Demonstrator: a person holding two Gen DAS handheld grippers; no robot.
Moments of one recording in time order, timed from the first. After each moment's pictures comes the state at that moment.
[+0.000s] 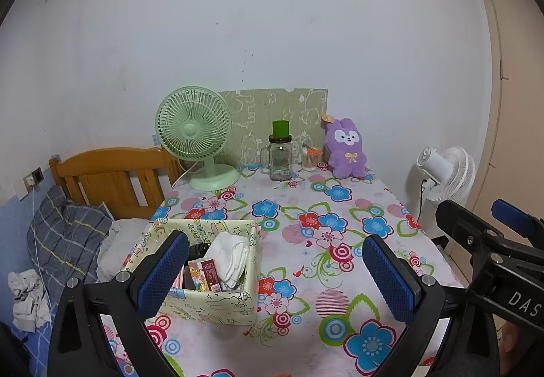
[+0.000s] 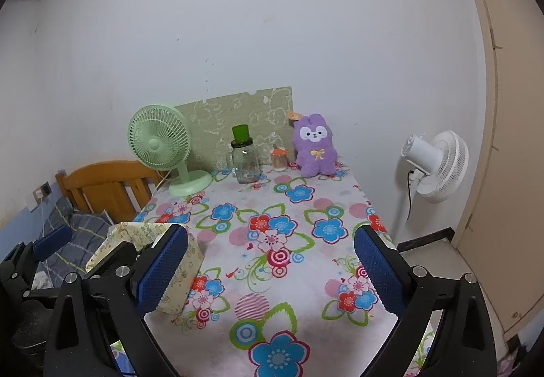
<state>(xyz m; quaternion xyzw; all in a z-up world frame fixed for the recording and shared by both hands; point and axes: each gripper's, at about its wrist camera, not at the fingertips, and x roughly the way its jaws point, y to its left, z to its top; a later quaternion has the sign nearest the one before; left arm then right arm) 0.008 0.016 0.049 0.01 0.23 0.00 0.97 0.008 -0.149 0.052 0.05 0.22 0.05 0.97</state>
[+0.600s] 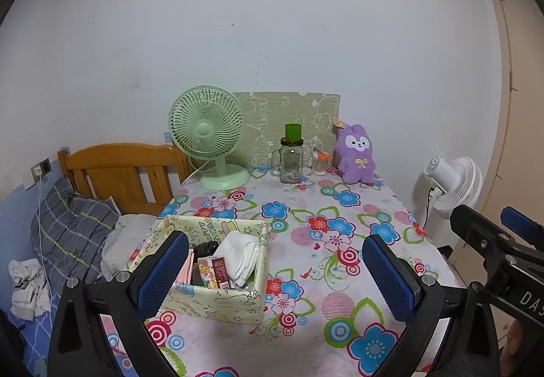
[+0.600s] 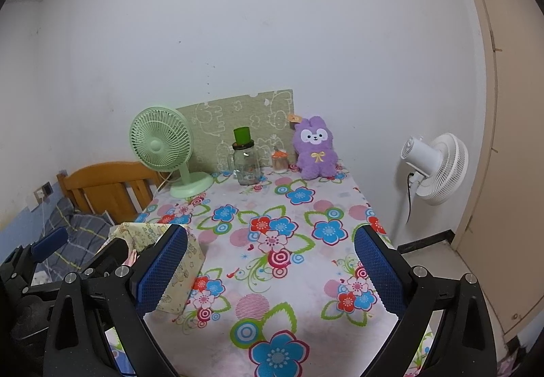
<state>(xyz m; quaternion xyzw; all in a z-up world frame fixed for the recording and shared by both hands) 0.003 0.026 0.048 -0.01 0.22 0.03 0.97 0.005 -0.148 0.054 0.05 0.22 0.06 0.97</state>
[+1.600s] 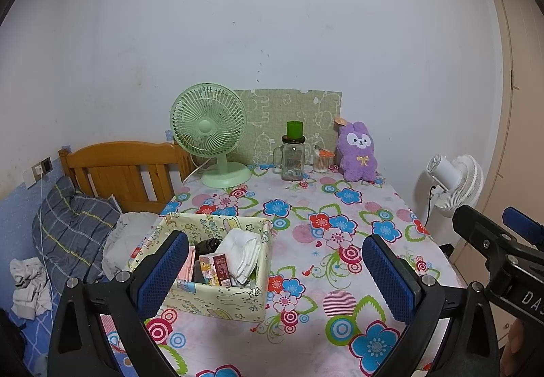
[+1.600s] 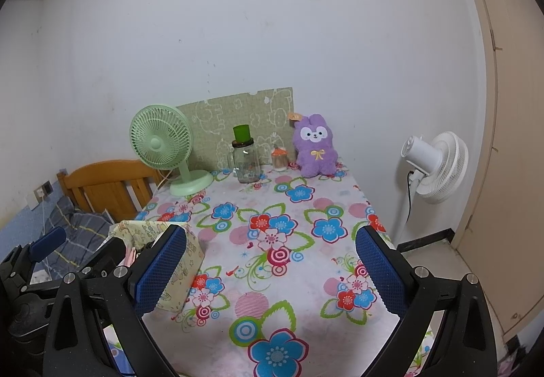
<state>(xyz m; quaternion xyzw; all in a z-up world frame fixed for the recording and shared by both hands) 0.000 0.027 0.048 -0.01 0.23 0.03 0.97 0.003 -0.147 0.055 0.04 0.22 0.06 0.97</state>
